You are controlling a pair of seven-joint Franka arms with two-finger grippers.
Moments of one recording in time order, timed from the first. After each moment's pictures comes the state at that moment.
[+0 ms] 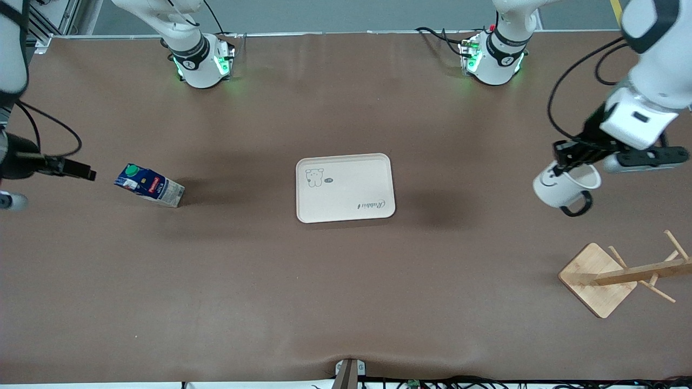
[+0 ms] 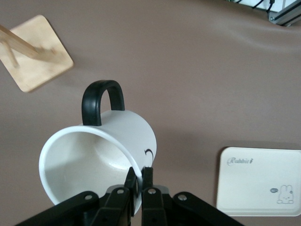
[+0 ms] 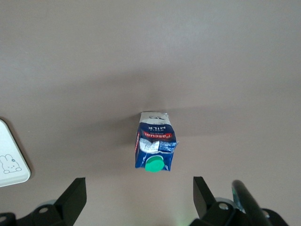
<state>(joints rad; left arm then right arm) 0.31 -0.07 -0.49 -1.85 -0.12 1.94 -0.28 -0.10 0.23 -0.03 -1.53 0.04 1.54 0.04</state>
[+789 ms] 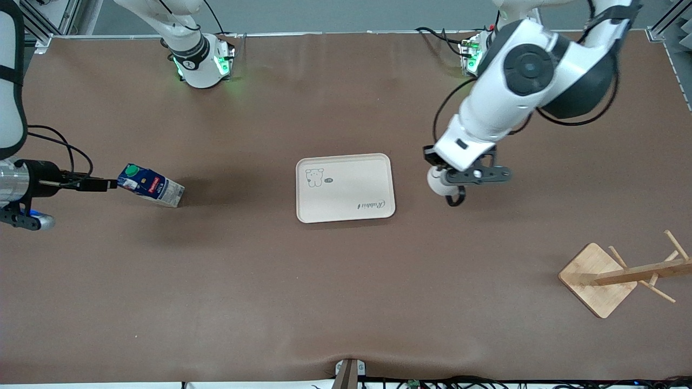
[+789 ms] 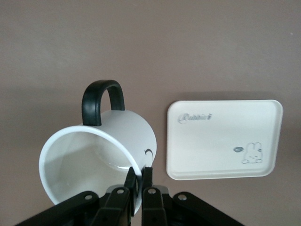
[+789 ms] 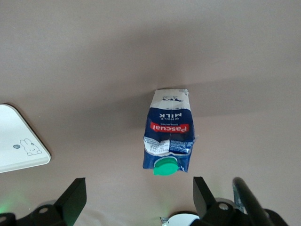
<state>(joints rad) 0.05 0.24 -0.65 -1.67 0.03 1.86 -0.65 -0.16 0.32 -0.02 -1.56 0.17 1.50 0.03</state>
